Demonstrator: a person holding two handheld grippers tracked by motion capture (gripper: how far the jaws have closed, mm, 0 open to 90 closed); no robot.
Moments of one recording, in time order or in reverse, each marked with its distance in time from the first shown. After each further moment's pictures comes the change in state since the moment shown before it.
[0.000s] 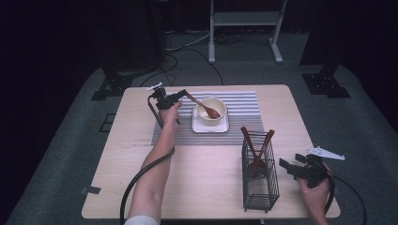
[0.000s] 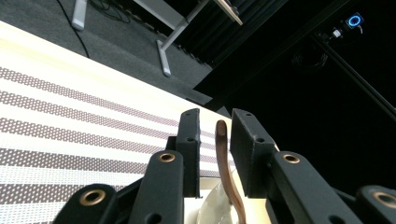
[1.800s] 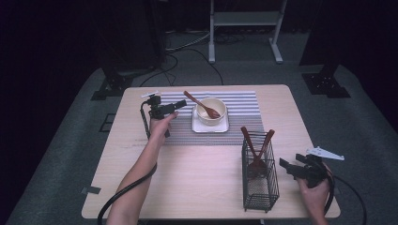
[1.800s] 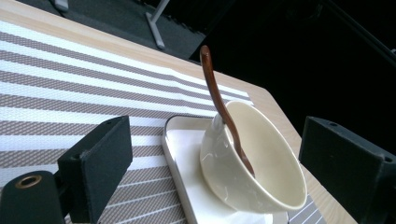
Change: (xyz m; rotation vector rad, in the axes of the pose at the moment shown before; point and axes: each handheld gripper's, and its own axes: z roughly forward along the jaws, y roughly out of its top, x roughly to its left) left arm 0.002 -0.013 -0.044 0.130 -0.032 0.119; right arm 0.002 0.000 0.000 0.001 -0.026 -0.004
